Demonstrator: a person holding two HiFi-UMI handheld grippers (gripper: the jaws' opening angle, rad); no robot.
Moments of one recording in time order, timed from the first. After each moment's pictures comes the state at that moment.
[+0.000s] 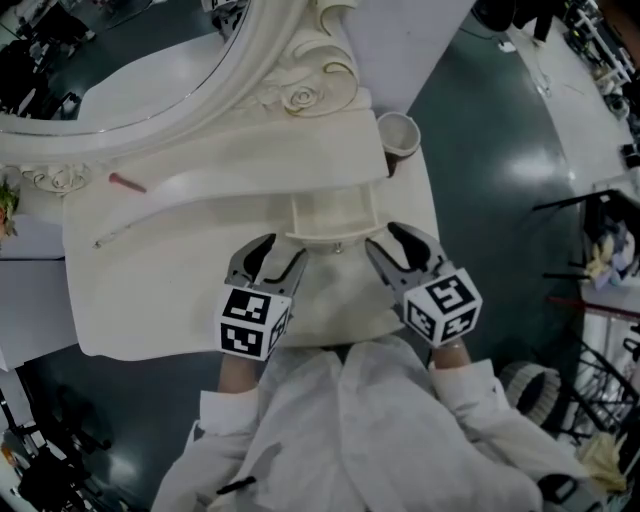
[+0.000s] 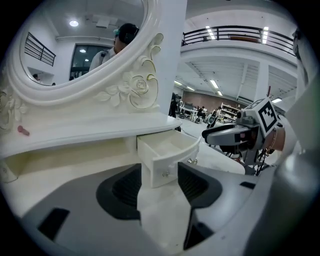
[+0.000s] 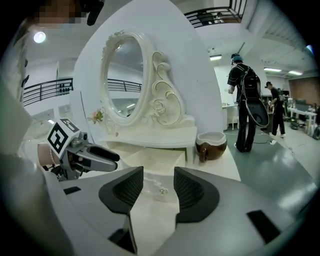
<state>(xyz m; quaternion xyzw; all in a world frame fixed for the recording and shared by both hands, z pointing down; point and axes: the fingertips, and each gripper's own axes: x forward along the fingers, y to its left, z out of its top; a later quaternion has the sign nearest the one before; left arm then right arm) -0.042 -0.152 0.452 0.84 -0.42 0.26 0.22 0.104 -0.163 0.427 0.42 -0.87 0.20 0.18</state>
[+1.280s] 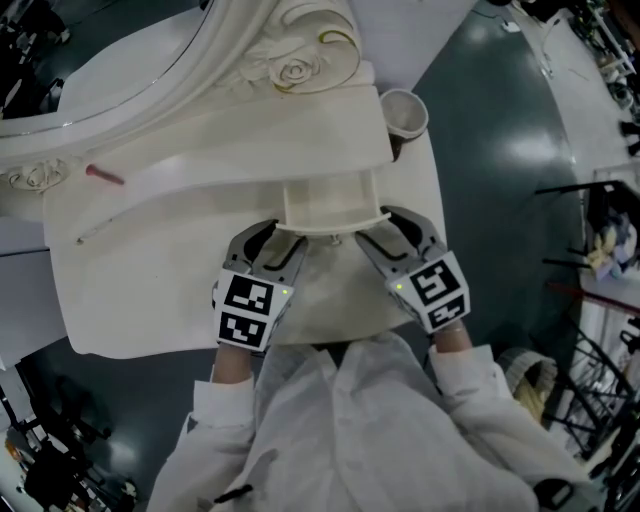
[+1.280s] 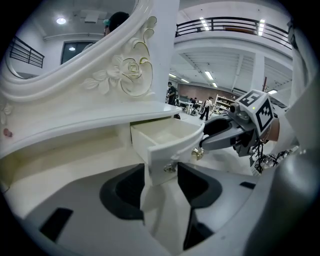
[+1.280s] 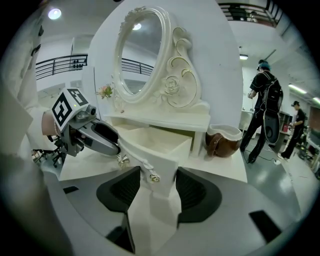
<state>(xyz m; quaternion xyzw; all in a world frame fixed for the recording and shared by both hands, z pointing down) -0.031 -0.163 0.484 0.84 -0.39 0.31 0.21 0.092 -0.172 0.472 0.36 -0.88 0.14 0.28</state>
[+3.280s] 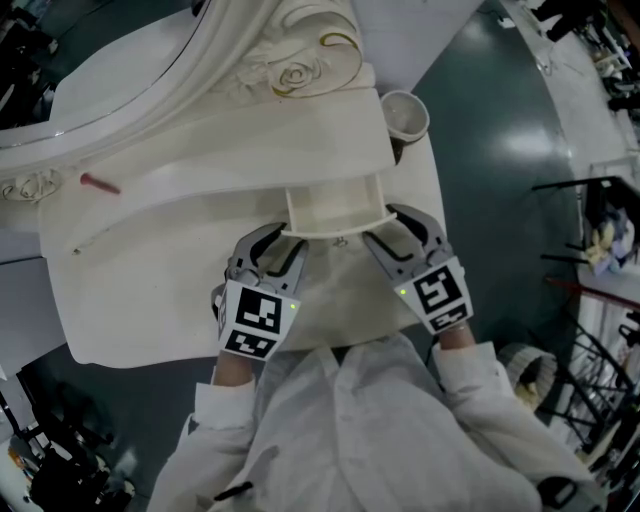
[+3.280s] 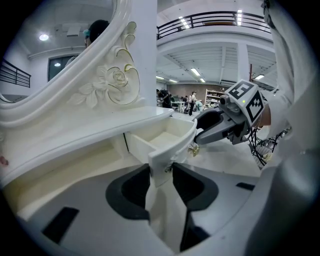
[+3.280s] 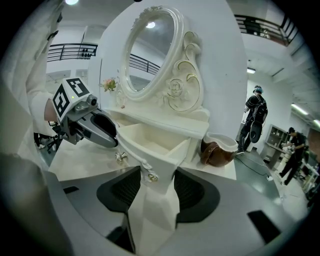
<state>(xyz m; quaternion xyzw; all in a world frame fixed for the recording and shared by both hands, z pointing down) -0.021 -0.164 0.482 0.87 -0.36 0.32 0.13 0.101 -0.176 0.469 0.36 -0.87 0.07 0.32</state>
